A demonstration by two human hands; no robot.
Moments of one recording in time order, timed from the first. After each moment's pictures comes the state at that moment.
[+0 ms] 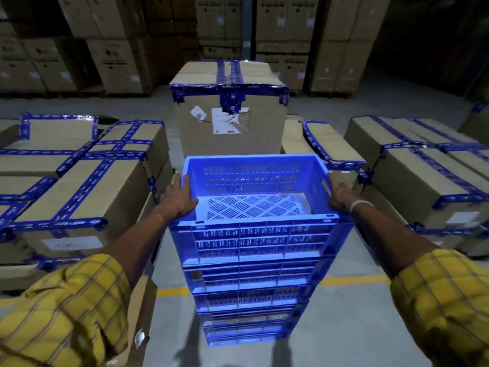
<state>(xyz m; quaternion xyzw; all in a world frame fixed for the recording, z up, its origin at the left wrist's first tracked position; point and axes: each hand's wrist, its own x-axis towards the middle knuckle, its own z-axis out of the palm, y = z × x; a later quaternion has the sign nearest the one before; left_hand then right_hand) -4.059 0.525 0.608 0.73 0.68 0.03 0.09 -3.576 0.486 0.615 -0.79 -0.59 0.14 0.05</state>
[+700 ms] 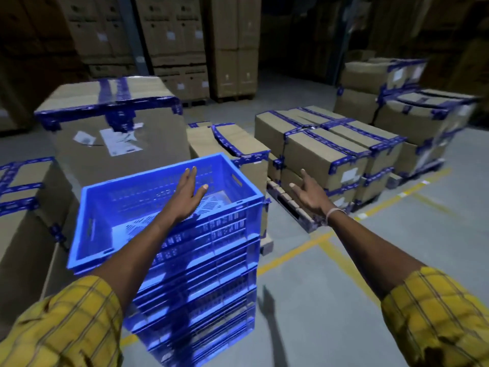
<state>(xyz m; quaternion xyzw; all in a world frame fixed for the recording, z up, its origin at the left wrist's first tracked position) -3.832 0.485 0.630 0.85 0.40 0.24 0.25 -3.484 0.313 0.623 -0.81 -0.48 0.12 0.32</state>
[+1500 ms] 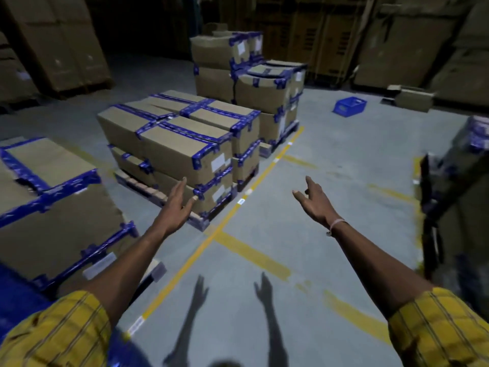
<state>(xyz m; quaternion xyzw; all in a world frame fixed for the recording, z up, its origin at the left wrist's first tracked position) -3.291 0.369 0.542 0.89 0.19 0.17 0.37 -3.085 0.007 0.569 -0.90 -0.22 0.08 0.37</state>
